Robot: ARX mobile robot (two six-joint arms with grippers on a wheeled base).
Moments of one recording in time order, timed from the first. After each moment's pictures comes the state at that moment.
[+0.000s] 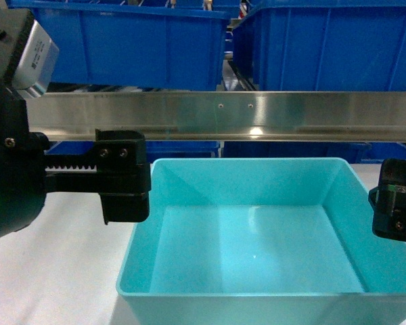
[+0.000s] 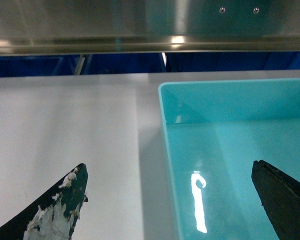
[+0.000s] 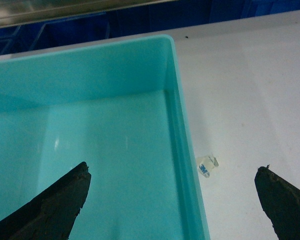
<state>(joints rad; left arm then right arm) -0.48 1.41 0.52 0.43 -0.35 -0.23 0.26 1.48 0.53 0.36 0.19 0.30</state>
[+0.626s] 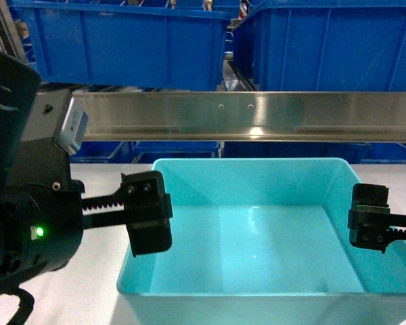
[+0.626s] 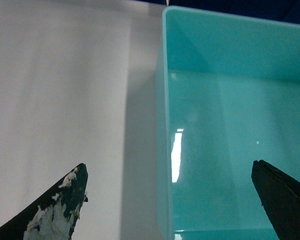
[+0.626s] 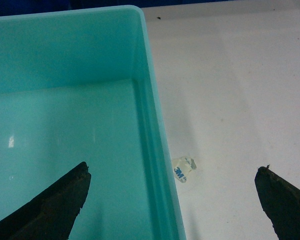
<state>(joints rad) -0.48 1.55 0.58 0.28 -0.29 -0.45 0.25 1.71 0.61 0.44 0.31 0.25</state>
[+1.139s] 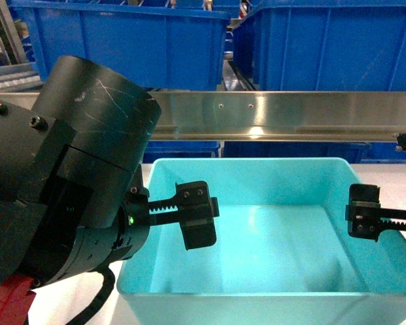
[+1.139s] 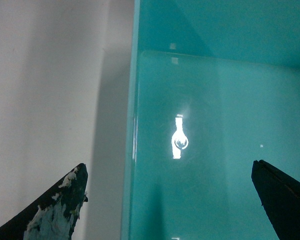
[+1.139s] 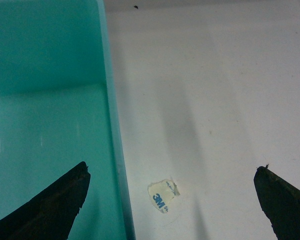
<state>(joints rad) -0.51 1.82 0.78 0.23 -0.29 -0.52 0.18 1.90 0.74 0.46 0.30 0.21</state>
